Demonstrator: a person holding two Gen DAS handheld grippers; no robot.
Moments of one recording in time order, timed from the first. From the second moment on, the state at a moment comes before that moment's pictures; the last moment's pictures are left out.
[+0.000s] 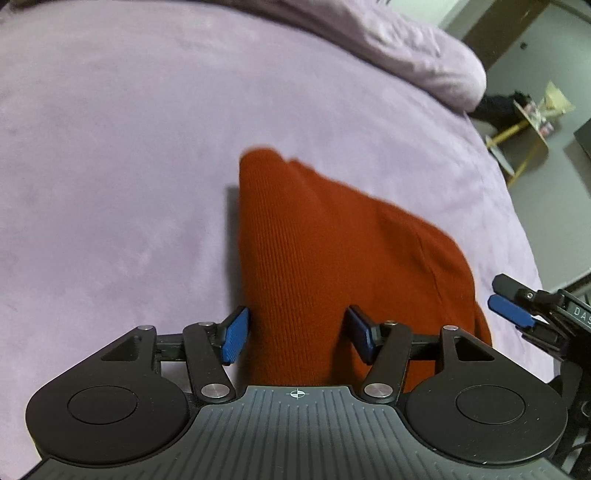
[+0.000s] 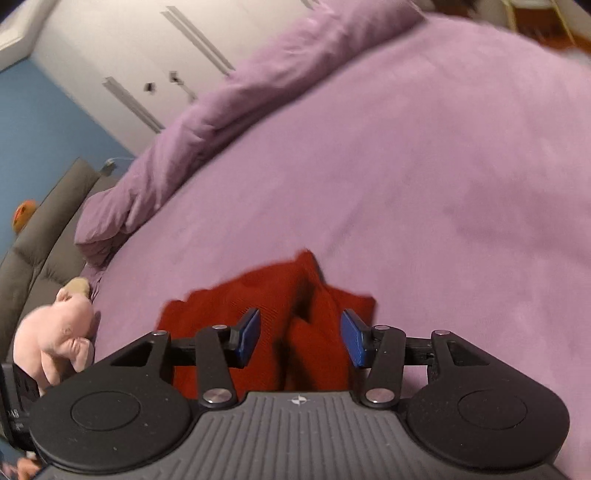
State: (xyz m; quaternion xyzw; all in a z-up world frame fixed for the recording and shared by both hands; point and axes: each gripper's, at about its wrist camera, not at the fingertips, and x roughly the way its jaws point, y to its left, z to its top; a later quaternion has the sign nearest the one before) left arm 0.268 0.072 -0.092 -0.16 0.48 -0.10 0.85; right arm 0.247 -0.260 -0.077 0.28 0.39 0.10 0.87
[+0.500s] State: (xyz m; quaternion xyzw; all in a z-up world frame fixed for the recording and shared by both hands) left arm 0.265 0.043 -0.095 -0.10 0.44 -0.09 0.89; right arm 0.282 -0.205 -0.102 0.08 0.40 0.03 0.91
